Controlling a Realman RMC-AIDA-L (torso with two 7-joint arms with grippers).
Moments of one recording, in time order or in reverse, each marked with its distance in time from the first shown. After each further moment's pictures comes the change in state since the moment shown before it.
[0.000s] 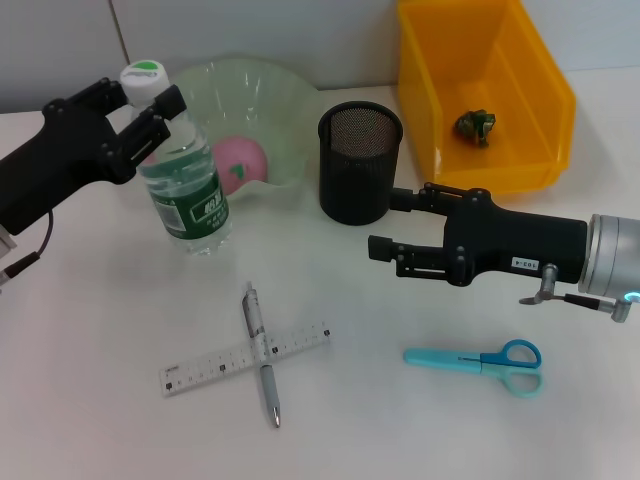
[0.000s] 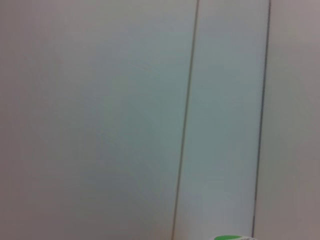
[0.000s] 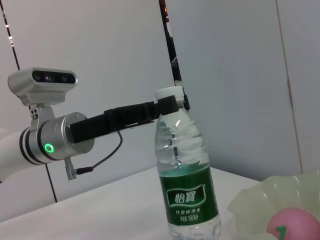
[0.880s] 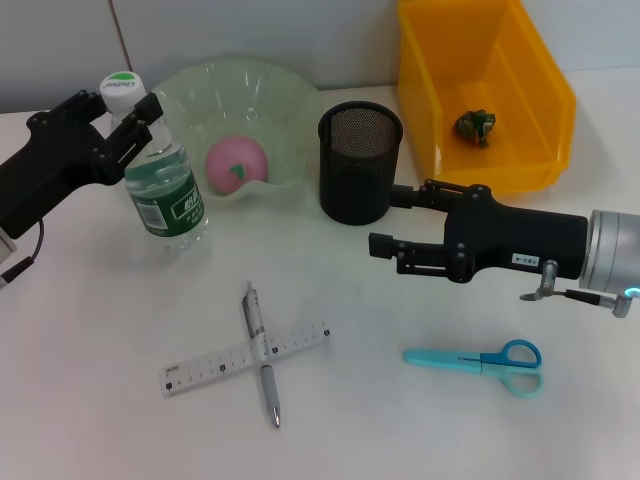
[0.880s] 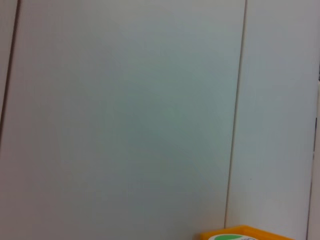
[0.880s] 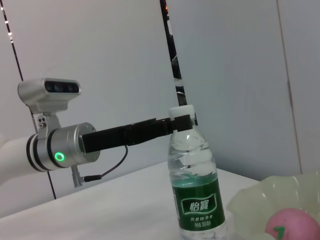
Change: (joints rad) left arm 0.000 -0.001 -0.001 -0.070 -0.068 -0.129 0.107; right arm 0.006 -0.003 0.000 -0.006 -0.006 0.004 0.001
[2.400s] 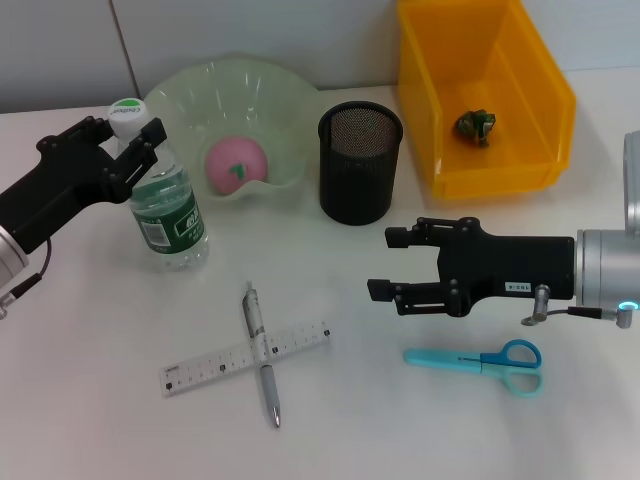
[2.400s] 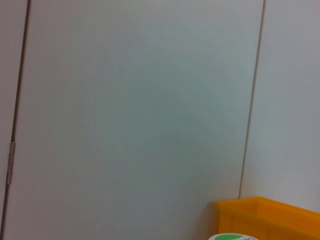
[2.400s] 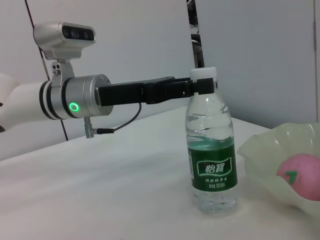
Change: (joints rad) left arm -0.006 -0.001 0.006 -0.052 0.001 -0.076 0.037; right arm 0.019 0.000 -0.013 -0.030 -0.153 0.033 0.030
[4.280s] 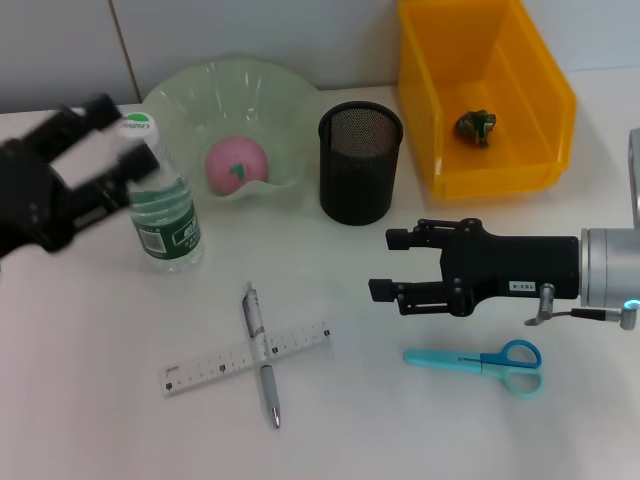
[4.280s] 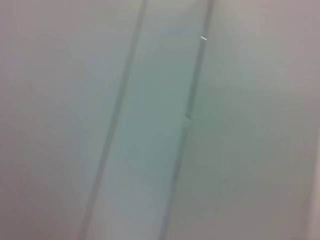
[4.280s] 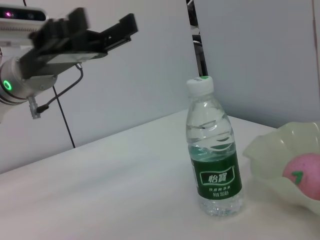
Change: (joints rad) left arm 0.160 0.019 0.061 0.322 0.074 0.506 -0.372; right arm 0.000 -0.003 0.010 -0.009 -0.006 -0.030 0.051
